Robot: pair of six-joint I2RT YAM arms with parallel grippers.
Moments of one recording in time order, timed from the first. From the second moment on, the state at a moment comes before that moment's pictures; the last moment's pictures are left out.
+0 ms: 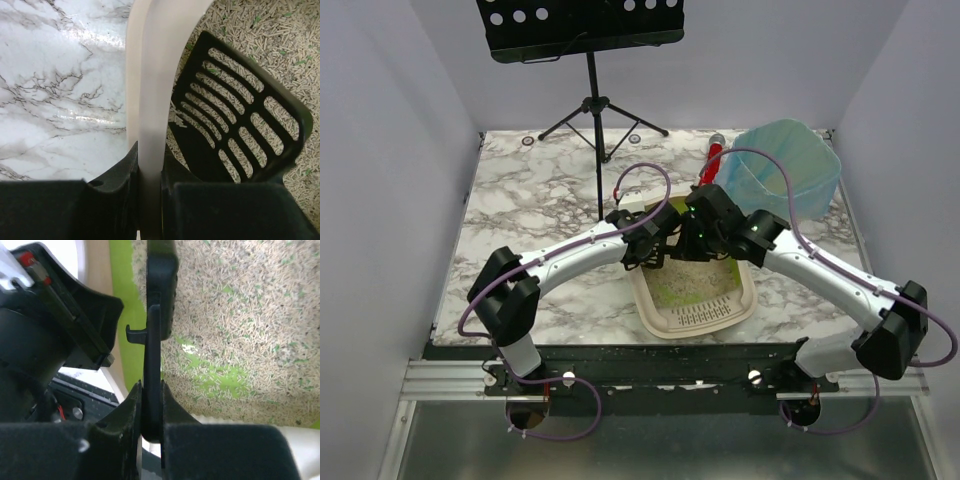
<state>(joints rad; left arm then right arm) -0.88 1.69 1.33 -0.87 -0.49 -1.03 0.82 1.35 1.24 -0.75 0.08 0.74</state>
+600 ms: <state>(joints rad) -0.88 1.68 1.32 -0.88 -0.49 -1.05 0.76 1.40 1.36 -0.98 0.38 0.64</state>
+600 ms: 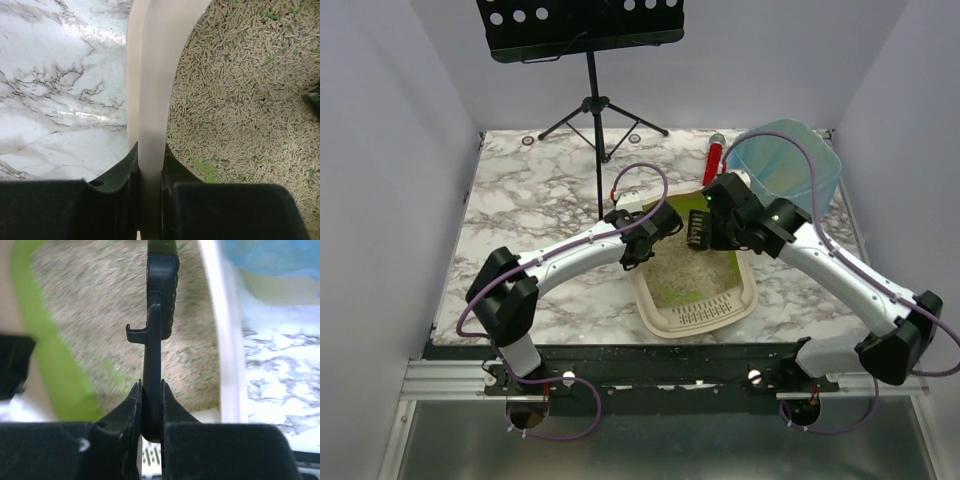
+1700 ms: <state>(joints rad) -0.88 1.67 1.31 -0.91 -0.53 -1.04 0.72 1.24 1.30 -1.12 0.19 0.51</state>
